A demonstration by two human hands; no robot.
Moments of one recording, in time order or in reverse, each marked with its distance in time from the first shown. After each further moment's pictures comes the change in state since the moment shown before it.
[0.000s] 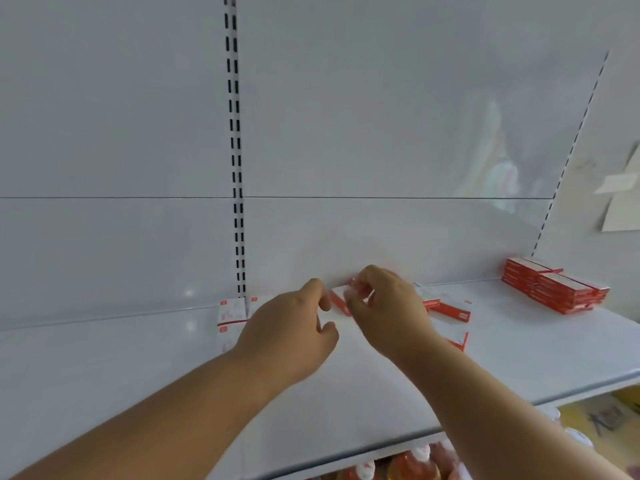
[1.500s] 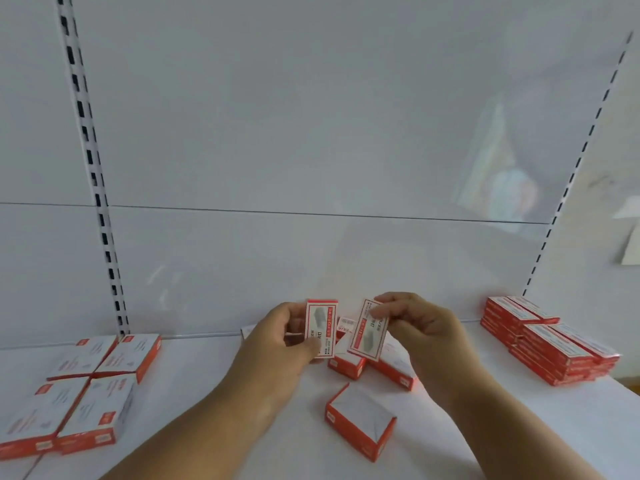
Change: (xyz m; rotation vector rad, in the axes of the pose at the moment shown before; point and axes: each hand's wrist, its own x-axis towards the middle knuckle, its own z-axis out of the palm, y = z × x) left_hand 0.107 0.076 0.121 -0.911 0.084 -0.448; right_hand 0.068 0.187 -0.051 0.852 -0.074 0.138
